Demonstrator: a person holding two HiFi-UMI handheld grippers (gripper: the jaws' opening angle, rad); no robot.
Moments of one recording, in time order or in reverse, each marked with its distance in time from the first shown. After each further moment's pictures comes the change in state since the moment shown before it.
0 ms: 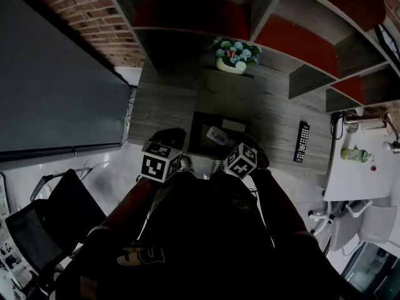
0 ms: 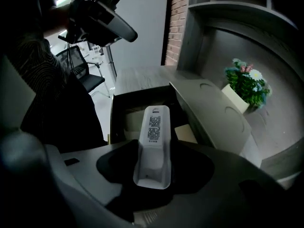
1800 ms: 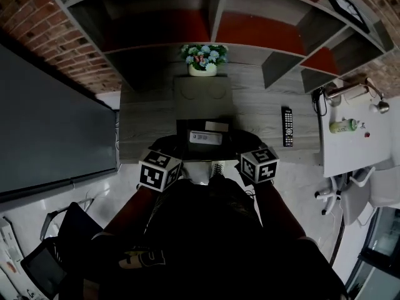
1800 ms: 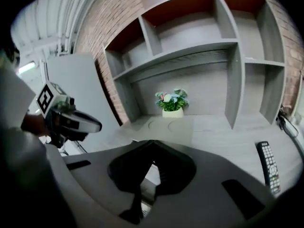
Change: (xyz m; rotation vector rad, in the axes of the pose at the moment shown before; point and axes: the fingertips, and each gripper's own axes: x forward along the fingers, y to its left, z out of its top) left arm 0.004 -0.056 0.034 0.153 -0.074 -0.207; right arm -0.129 -0.060 0.013 0.793 -0.563 -0.255
